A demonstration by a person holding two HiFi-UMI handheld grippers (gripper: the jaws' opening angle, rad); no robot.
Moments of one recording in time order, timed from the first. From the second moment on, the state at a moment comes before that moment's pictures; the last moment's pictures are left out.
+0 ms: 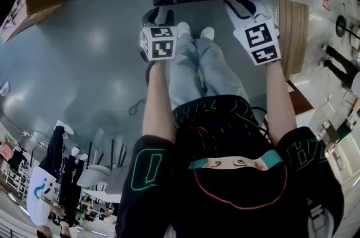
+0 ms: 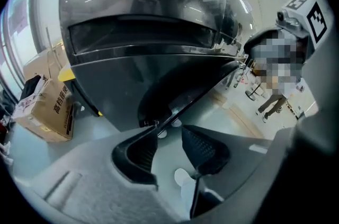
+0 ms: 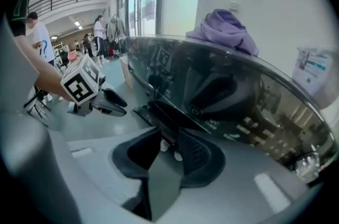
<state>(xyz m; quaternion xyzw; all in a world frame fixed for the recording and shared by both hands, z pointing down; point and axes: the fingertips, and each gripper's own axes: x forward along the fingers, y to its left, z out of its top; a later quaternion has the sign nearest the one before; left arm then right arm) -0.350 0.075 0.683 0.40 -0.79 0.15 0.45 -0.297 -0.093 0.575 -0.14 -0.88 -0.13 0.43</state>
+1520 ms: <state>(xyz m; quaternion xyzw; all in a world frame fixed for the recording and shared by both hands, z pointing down) -0.314 0.082 0.745 0.41 -0.72 0.29 0.48 -0.272 -0.073 0.626 -0.27 -0.72 -0.40 0.49</state>
